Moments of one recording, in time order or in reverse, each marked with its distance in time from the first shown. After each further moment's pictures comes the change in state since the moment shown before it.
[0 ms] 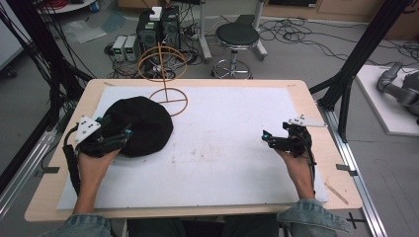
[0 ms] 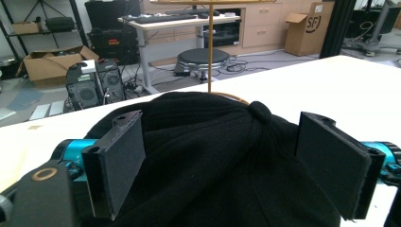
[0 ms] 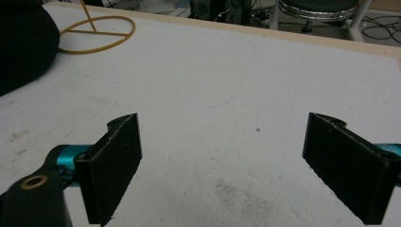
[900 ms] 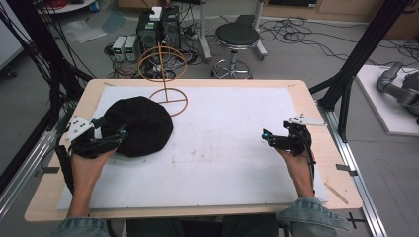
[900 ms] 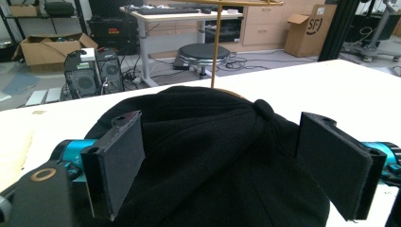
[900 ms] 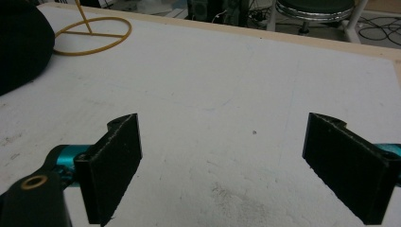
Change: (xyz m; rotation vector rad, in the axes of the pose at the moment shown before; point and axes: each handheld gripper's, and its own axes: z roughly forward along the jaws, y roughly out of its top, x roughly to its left) left arm 0.008 0.005 -0.015 0.027 -0.001 -0.064; right arm -0.002 0.002 0.003 -0.001 -0.008 -0.004
